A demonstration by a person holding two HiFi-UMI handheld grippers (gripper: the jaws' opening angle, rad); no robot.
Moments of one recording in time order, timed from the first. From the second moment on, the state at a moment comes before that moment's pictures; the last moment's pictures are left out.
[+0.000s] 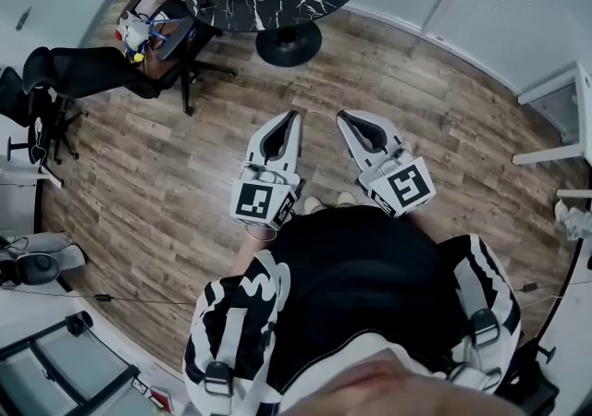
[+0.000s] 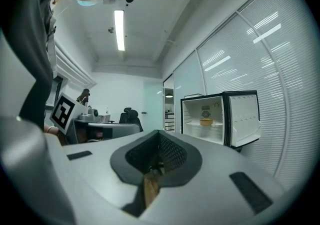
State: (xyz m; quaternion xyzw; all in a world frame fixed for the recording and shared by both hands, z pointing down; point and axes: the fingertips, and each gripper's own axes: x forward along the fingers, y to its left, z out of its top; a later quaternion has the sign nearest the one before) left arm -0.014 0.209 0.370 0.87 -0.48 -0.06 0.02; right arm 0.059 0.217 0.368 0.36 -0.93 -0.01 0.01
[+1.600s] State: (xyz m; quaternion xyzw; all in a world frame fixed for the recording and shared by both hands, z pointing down) left arm -0.069 0.162 0.385 0.88 -0.48 -0.04 0.02; right arm 0.010 0.163 0.372 0.39 -0.92 0.00 -0.03
